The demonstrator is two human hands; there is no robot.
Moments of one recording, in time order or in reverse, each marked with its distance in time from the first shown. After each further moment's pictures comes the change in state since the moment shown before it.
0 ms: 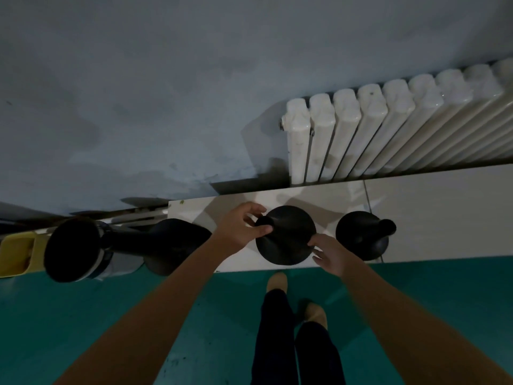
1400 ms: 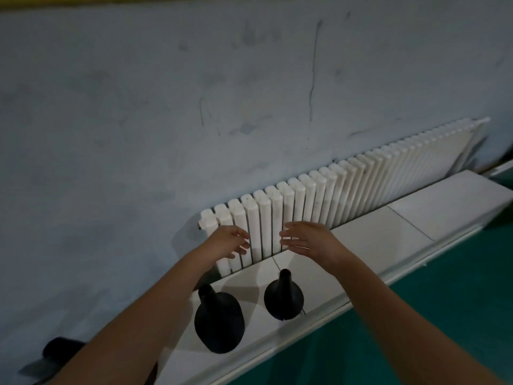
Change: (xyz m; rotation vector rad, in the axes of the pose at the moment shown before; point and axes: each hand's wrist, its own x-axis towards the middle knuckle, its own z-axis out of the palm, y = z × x) left_hand -0.110 0.207 0.029 0.052 -0.231 0.172; right_hand -0.321 -0.029 -0.092 0.013 -0.019 -0.894
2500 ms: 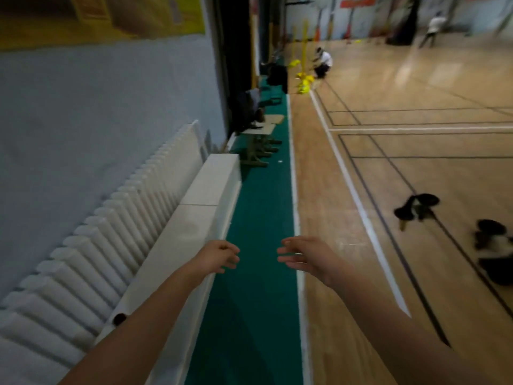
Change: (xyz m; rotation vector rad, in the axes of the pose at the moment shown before) left_hand -0.189 0.079 0.304 0.462 -0.763 0.430; right_hand -0.414 0.108 -0.139 0.295 0.950 -0.126
